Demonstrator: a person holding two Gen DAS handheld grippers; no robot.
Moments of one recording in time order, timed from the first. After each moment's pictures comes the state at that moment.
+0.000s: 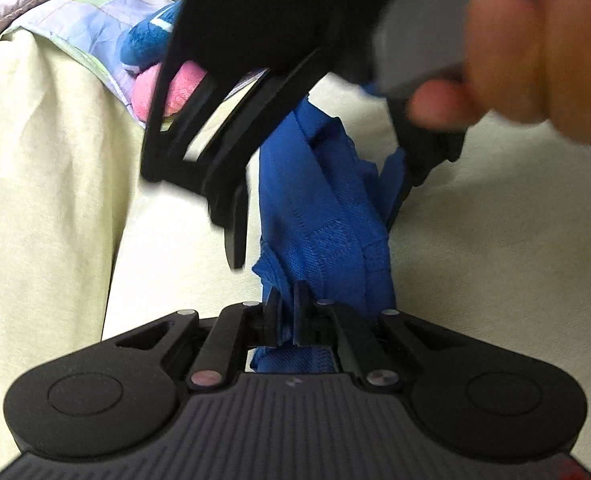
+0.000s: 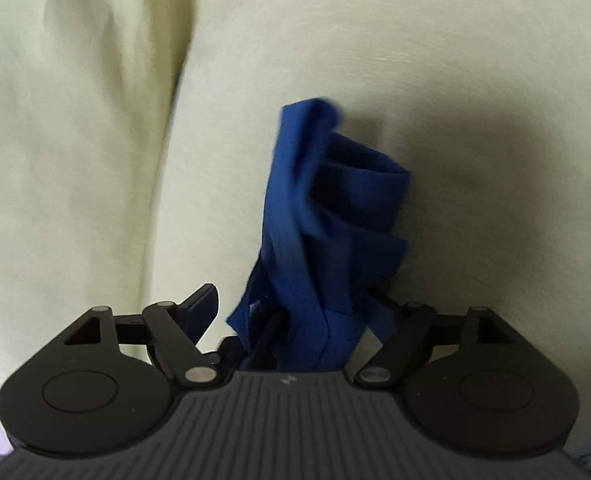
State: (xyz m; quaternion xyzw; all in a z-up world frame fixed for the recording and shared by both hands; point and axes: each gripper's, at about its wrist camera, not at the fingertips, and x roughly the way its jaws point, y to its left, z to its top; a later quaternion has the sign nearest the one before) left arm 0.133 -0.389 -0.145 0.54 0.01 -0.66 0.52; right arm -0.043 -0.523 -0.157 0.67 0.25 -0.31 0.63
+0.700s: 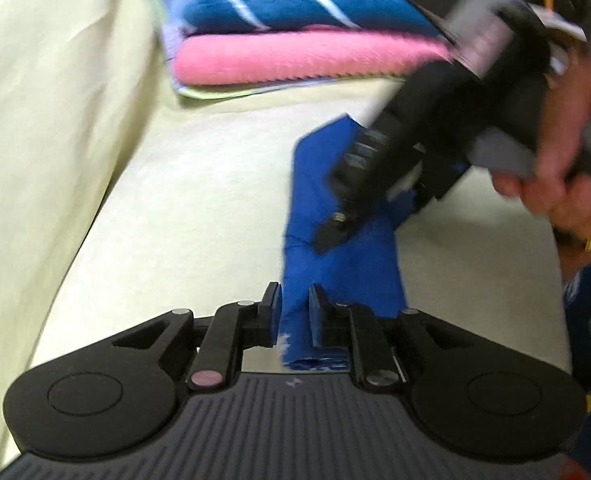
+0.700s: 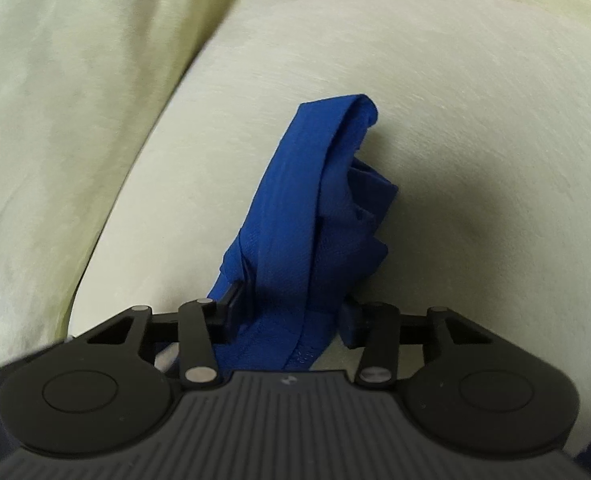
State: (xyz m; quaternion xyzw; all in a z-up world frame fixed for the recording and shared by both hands) left arm 0.234 -0.376 -0.083 0.40 0.17 -0.71 0.55; right arm -0.027 -0.518 -0.151 0.55 0.29 -0.31 0.72
